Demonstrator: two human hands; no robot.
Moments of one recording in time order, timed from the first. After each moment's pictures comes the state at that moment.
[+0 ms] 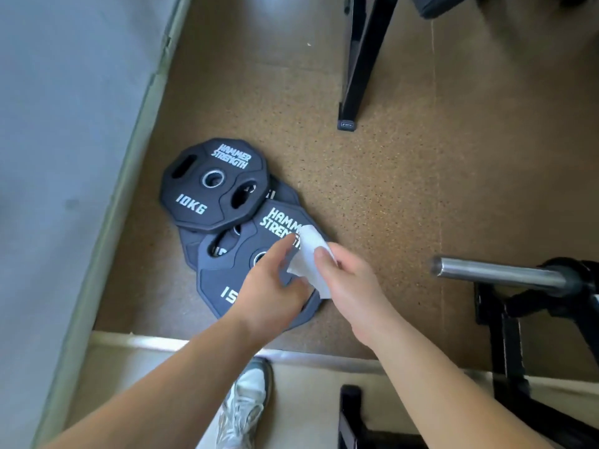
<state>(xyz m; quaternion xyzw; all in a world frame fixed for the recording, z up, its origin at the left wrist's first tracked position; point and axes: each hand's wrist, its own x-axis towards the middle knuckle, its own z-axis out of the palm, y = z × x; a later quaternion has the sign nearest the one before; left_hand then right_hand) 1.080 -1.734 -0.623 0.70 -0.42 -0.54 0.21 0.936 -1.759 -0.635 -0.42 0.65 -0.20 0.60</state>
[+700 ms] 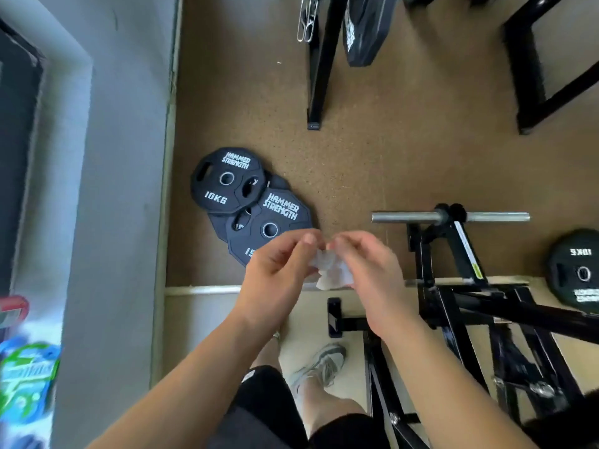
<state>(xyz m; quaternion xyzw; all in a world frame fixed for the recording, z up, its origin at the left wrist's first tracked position) 1.091 -1.644 -0.240 0.61 -0.34 -0.63 0.35 0.939 -1.647 -0.251 -0.29 0.70 -0.31 0.57</state>
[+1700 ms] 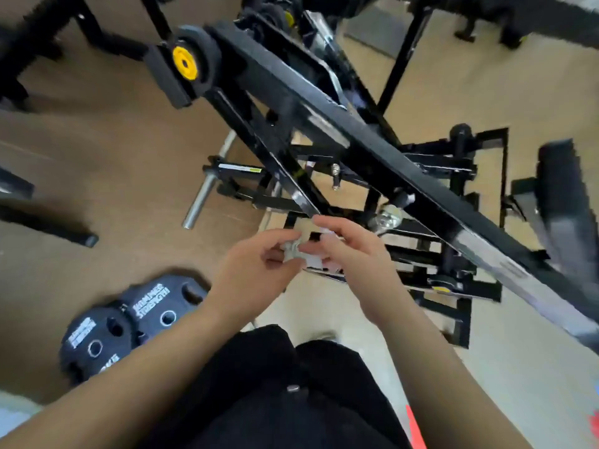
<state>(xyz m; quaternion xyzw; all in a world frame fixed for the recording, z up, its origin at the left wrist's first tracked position) 0.926 -1.475 -0.085 0.20 -0.76 -0.61 -0.07 0.863 -1.310 -0.057 0.04 0.73 -0.61 0.31</state>
